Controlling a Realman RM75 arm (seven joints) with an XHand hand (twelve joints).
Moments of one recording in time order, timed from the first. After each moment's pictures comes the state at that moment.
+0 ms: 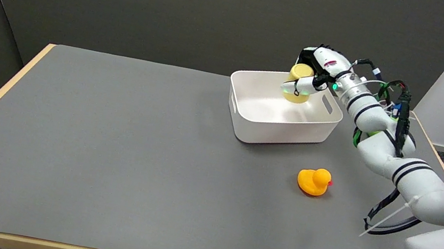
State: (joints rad) arm 0.67 -1.02 -1.81 0.74 -0.20 0.29 1.04
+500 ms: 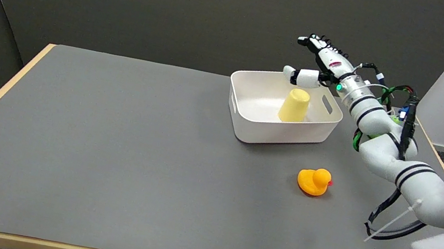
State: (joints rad) arm 0.65 -1.00 -1.84 0.76 -0.03 0.29 1.02
